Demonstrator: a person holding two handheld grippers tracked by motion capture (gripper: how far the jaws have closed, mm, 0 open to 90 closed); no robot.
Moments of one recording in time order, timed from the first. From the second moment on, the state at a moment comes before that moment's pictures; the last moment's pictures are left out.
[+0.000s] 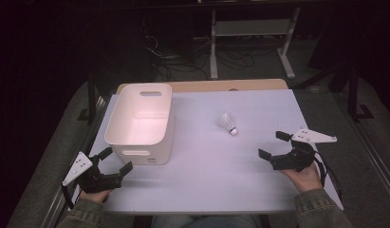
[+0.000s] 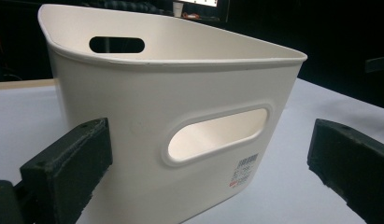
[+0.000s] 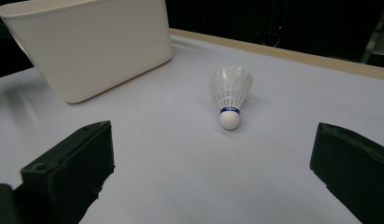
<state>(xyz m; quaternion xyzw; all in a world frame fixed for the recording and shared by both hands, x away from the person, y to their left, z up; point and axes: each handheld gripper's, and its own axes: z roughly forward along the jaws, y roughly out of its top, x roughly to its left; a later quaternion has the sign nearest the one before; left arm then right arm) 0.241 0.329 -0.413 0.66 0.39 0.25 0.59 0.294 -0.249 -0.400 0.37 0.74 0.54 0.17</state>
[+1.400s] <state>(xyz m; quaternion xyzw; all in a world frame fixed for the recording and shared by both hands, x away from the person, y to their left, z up) 0.240 0.329 -0.413 0.66 0.39 0.25 0.59 0.323 -0.236 -0.364 0.36 0.77 0.51 0.15</state>
